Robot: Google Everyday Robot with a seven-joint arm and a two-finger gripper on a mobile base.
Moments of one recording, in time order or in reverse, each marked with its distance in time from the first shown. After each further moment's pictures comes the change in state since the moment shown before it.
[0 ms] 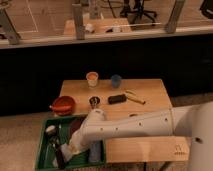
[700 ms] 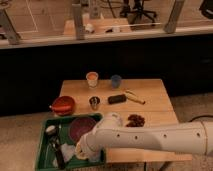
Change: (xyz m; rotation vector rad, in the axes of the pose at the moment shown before) arm -0.010 0.034 -0.049 0.051 -0.035 0.054
